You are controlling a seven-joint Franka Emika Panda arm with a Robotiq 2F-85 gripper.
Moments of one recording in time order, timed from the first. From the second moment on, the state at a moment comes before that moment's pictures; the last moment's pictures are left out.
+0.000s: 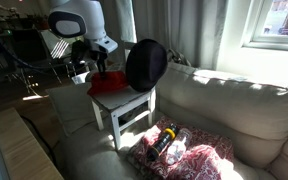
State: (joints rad) arm 0.04 0.37 0.26 -2.43 0.84 2.98 0.02
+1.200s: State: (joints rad) arm 0.09 -0.09 0.18 -2.47 0.32 2.46 0.12
